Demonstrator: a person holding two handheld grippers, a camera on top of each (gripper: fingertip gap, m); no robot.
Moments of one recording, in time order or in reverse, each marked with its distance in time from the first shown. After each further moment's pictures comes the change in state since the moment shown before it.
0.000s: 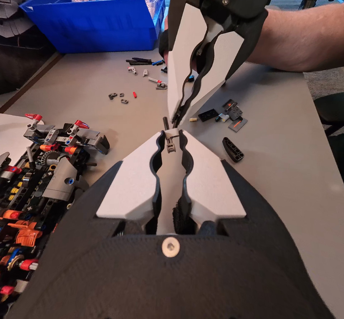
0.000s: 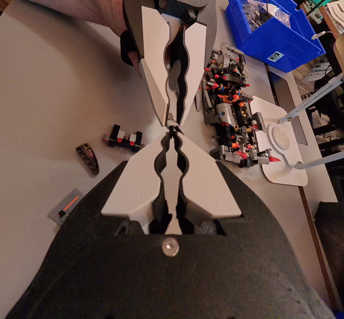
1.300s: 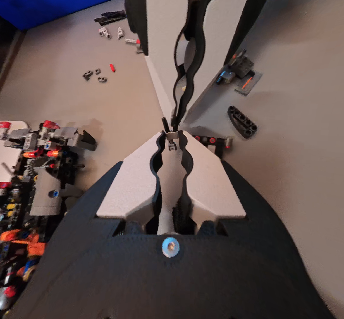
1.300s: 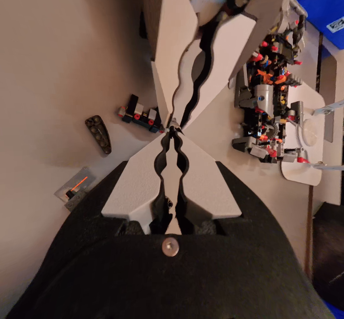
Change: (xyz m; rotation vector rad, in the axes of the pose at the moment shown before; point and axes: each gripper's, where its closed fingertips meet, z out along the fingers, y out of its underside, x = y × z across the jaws) left arm 0.011 0.038 0.026 -0.246 0.001 0.201; right arm -0.027 0.033 0.016 -0.239 -0.100 -0.108
